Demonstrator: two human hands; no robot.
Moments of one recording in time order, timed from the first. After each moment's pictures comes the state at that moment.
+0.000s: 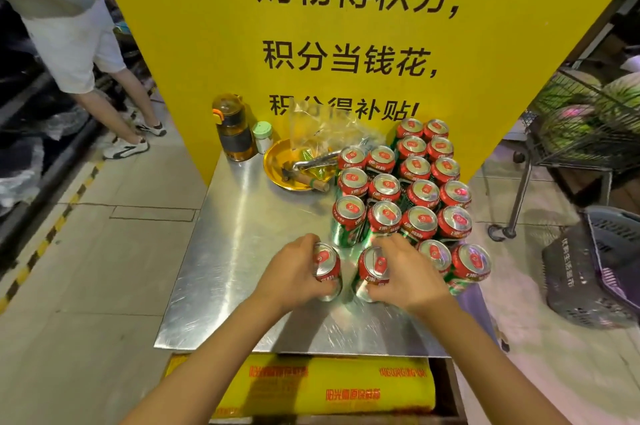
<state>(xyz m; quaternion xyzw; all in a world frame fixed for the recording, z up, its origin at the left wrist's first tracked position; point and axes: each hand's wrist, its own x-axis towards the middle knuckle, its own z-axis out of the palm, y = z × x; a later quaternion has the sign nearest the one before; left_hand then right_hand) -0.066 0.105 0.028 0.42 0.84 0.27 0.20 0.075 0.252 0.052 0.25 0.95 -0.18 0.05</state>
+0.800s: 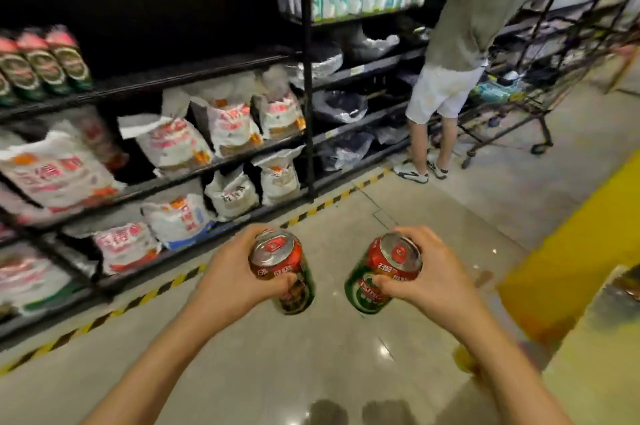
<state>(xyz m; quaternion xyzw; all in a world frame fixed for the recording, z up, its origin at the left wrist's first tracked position) -0.135 -0.485 0.137 -0.06 0.87 0.48 -0.04 -0.198 -0.229 0.137 -0.16 0.89 -0.42 0.03</state>
